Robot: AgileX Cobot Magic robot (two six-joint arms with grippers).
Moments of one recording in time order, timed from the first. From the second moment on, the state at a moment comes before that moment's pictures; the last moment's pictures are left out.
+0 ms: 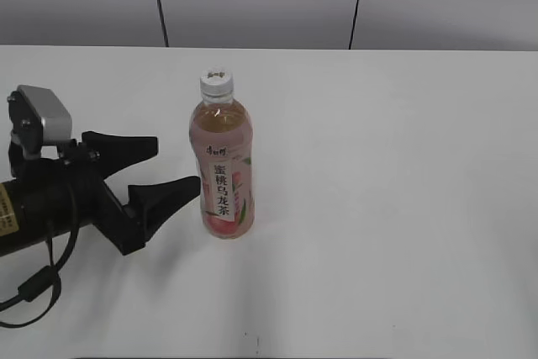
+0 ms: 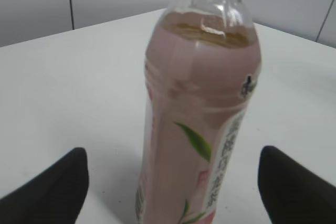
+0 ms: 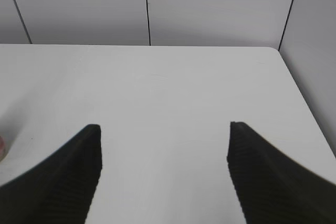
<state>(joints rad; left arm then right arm) -0.22 1.81 -0.34 0.77 -1.20 -0.25 0.08 -0.01 -0.48 0.03 0.79 -0.09</state>
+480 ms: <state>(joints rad) -0.23 1.81 -0.43 0.78 -1.20 -0.31 0.08 -0.01 -0.48 0.03 0.79 -0.09</state>
